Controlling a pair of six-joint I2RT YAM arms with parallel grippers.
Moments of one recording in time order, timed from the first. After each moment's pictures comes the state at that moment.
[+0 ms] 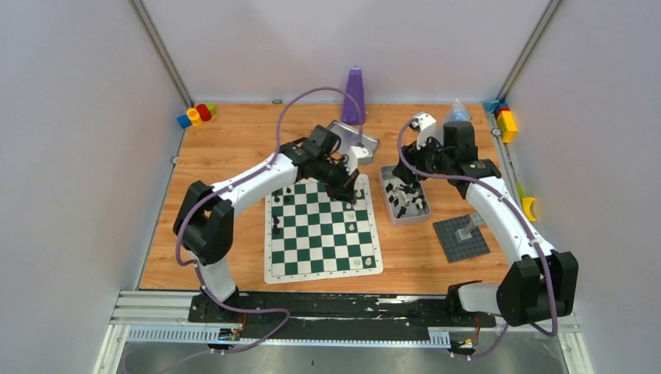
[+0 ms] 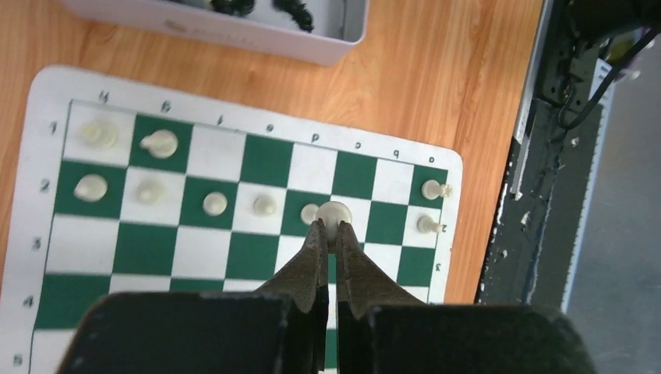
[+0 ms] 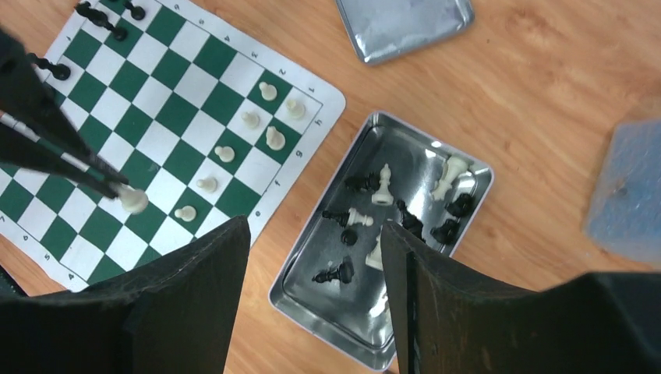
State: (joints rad) left arm -0.64 1.78 1.42 -0.60 0.72 0.27; right arm 0.21 1.31 1.11 -0.44 -0.47 -0.21
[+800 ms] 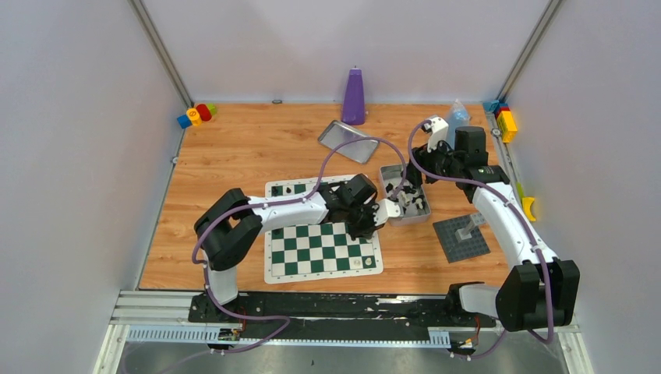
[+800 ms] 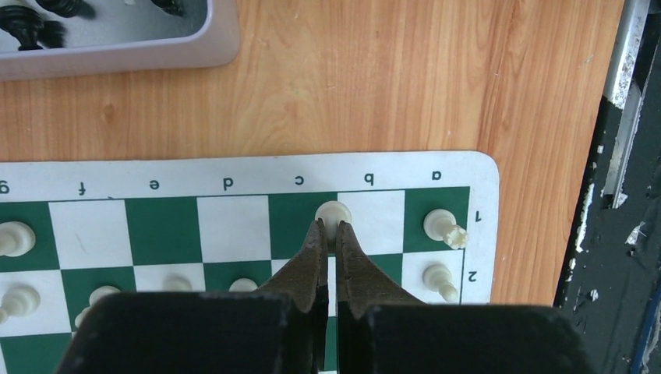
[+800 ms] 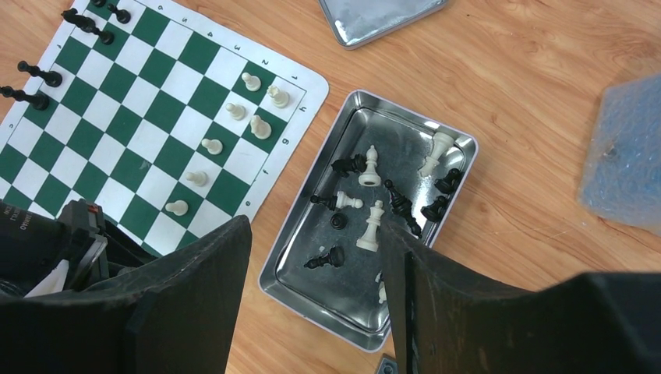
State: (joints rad) left arm -1.00 1.85 1.25 -0.35 0.38 0.36; right arm 0.11 1.26 1.03 -0.42 -0.52 -0.19
